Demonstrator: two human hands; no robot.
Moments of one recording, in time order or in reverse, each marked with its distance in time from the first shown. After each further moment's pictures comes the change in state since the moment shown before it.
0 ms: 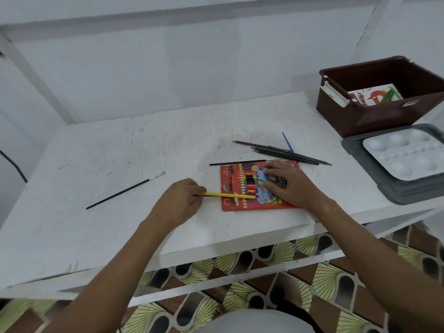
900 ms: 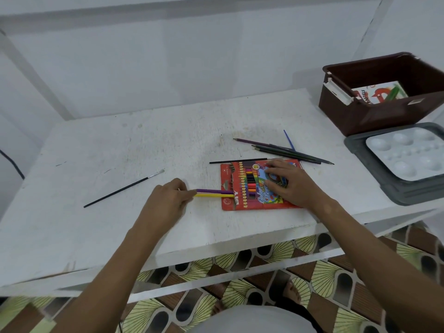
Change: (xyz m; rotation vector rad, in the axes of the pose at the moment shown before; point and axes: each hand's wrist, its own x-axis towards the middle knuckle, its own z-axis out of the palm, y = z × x) left_hand -0.013 -0.021 0.001 0.189 0.093 0.097; right_hand 0.001 0.001 0.000 0.021 -0.009 -0.010
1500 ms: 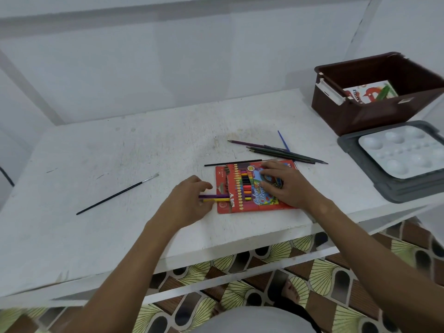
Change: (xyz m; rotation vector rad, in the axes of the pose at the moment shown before) left_hand 0.039 0.037 0.010 -0.181 -0.221 -0.235; right_hand -0.001 -0.005 -0.002 0.019 -0.002 0.021
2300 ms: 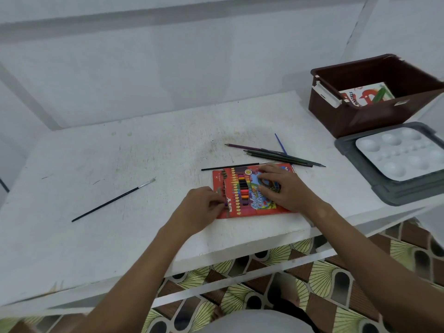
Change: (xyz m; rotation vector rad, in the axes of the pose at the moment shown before) left_hand 0.007 0.021 0.015 -0.073 -0.035 0.074; right_hand 0.000 -0.001 -0.001 -0.003 0.009 -0.028
